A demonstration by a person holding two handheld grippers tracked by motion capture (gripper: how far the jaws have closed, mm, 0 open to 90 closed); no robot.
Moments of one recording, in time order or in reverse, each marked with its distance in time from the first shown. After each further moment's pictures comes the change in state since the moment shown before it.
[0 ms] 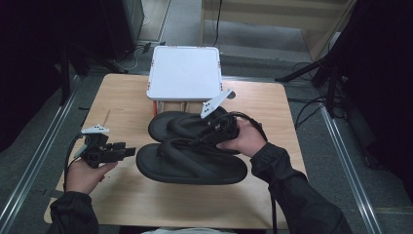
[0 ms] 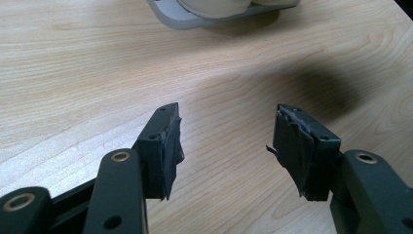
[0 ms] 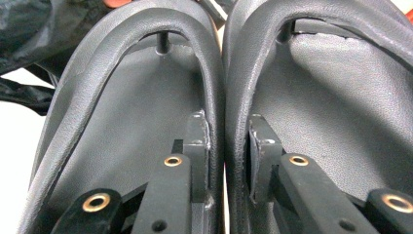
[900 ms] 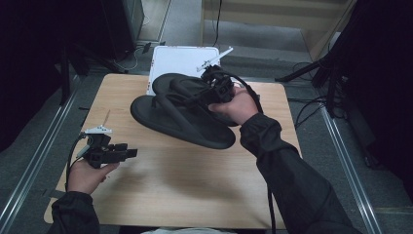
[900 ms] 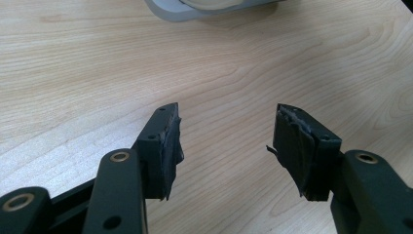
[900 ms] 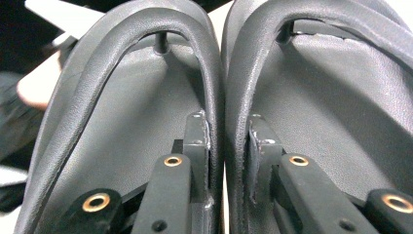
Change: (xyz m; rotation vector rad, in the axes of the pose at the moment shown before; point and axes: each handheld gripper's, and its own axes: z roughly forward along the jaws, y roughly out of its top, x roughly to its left) left arm -0.002 0.000 0.006 0.021 -0.009 0.004; right arm -0.046 0.068 -0.034 -0.085 -0.187 0.224
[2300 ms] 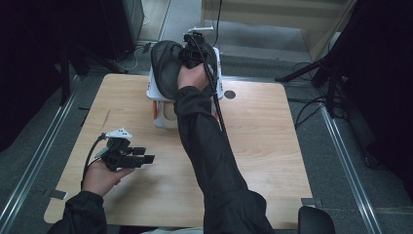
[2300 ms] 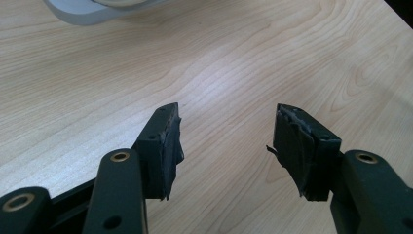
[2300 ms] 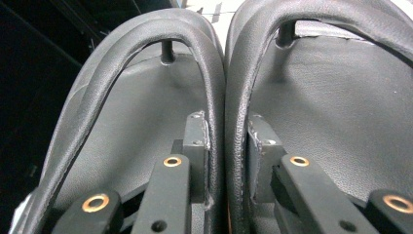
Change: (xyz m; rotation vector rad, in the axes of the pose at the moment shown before) left arm -0.037 0.006 0.024 0.056 -0.109 0.127; right arm -0.076 0.090 0.085 -0.289 -0.672 0.709
